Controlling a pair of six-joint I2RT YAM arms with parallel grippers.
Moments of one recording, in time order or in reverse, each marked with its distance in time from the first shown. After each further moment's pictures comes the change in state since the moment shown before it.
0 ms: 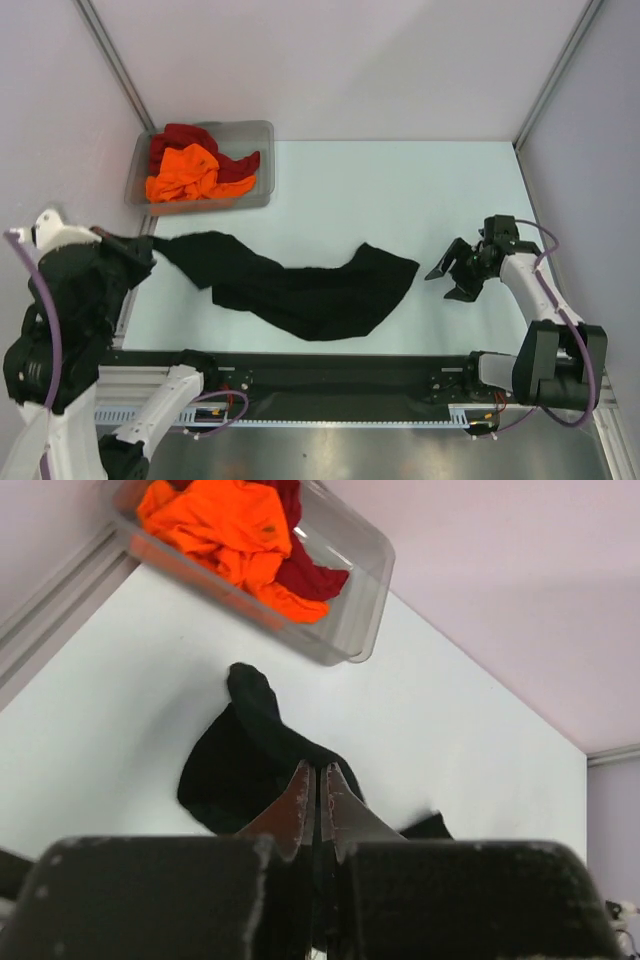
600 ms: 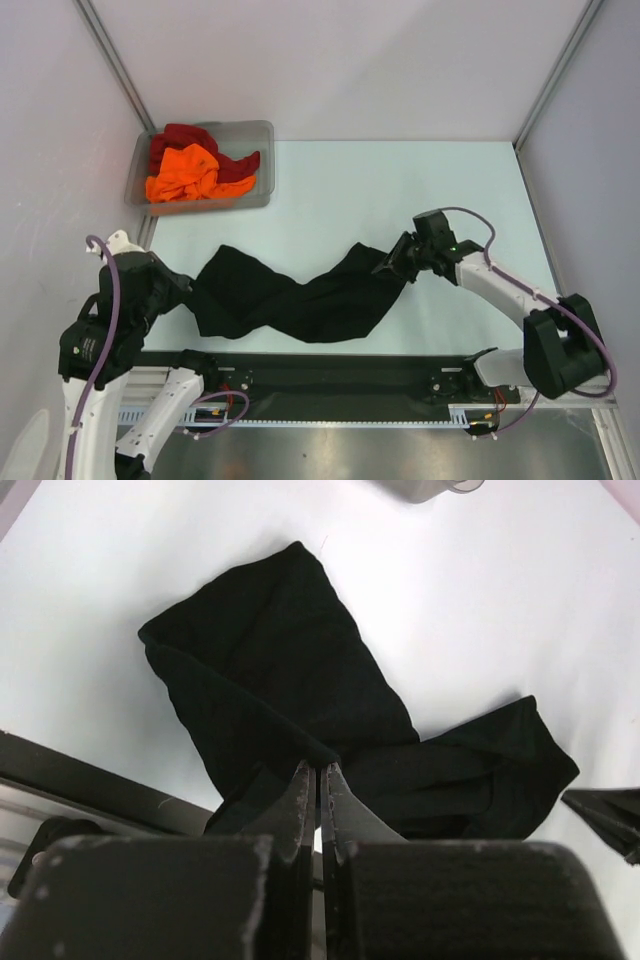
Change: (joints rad) left arm 0.000 -0.165 -0.403 -0.082 0.115 -0.033; right arm 0.502 0.046 -0.013 0.394 0.053 0.429
